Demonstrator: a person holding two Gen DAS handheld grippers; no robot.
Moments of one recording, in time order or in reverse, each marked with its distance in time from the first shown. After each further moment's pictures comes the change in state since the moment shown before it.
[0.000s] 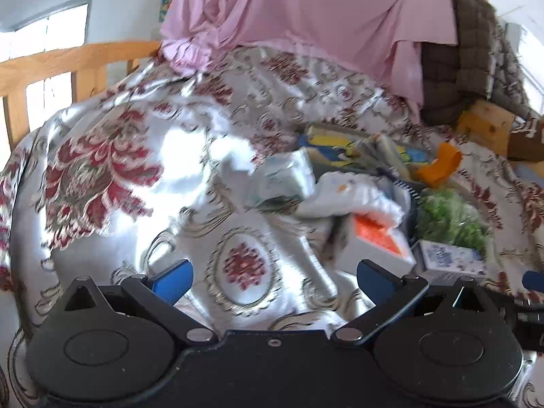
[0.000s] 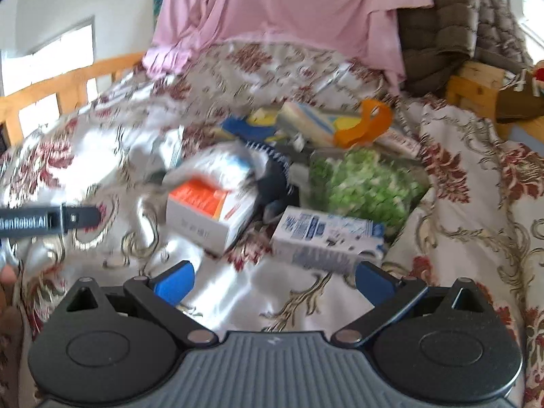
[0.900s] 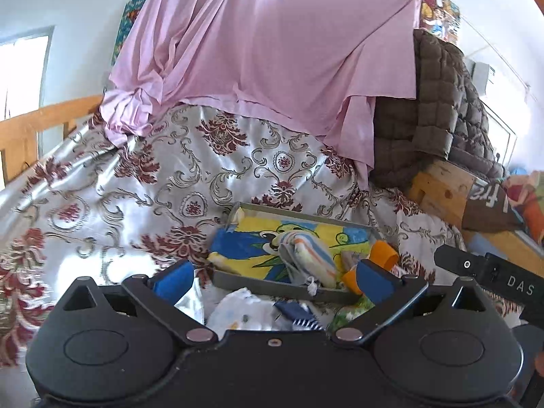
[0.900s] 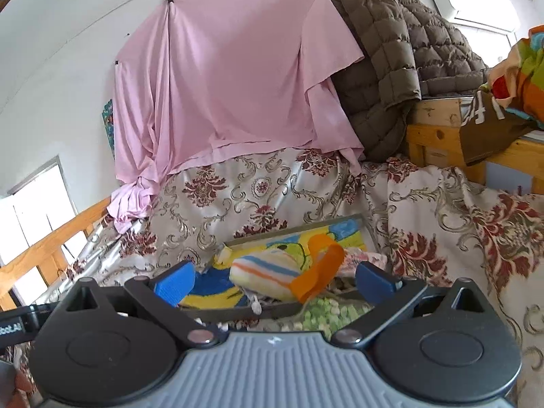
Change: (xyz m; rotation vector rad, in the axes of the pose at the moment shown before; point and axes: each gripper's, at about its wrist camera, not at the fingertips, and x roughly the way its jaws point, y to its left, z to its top) left arm 0.009 -0.091 0.120 0.009 -0.152 -0.151; right arm -0.008 -0.105 0.109 0.312 -0.322 0.027
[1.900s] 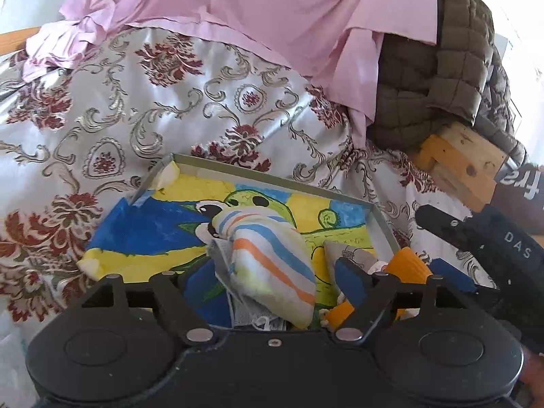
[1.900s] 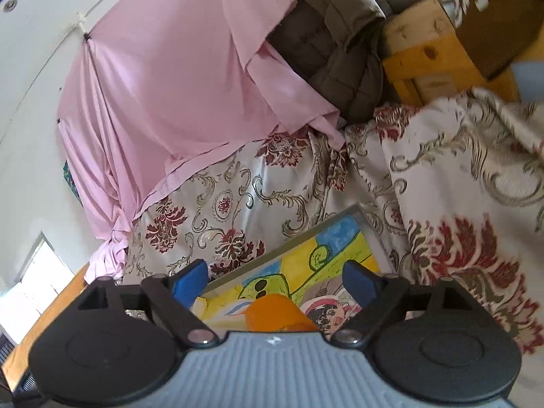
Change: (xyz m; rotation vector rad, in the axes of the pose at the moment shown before) left arm 0.227 -0.043 0.004 -0.077 0.183 -0.083; right arm 0.190 -0.107 0.026 0.319 0.015 0.068
